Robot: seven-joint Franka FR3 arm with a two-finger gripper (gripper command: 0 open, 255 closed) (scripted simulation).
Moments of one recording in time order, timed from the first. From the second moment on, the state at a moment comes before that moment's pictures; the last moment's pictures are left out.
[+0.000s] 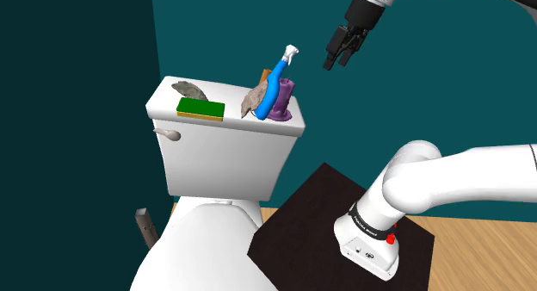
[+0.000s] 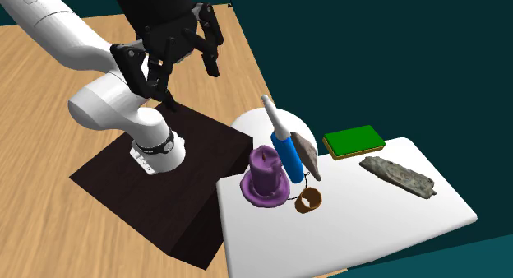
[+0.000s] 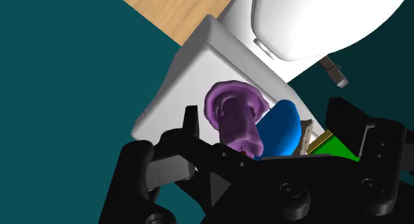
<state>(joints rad) -0.02 -0.83 -0.04 -2.28 -0.01 1.57 -0.01</state>
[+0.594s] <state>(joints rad) 0.03 -0.62 -0.07 -2.28 -0.04 1.76 -0.16</state>
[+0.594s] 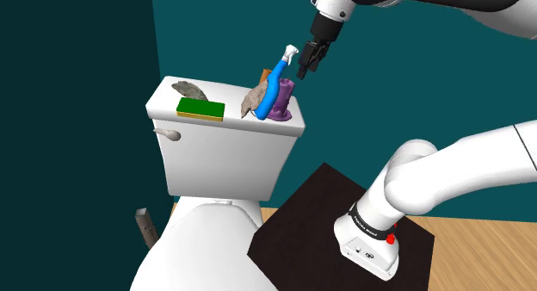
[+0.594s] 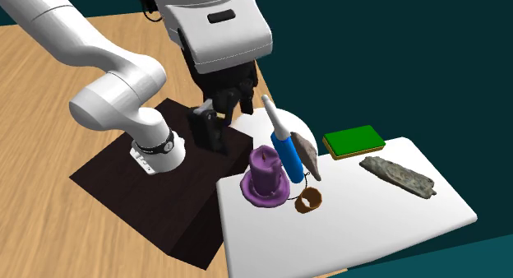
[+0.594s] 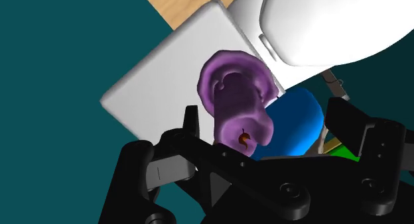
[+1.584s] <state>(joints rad) 0.06 -0.48 -0.09 -2.37 -0.05 1.96 -0.26</state>
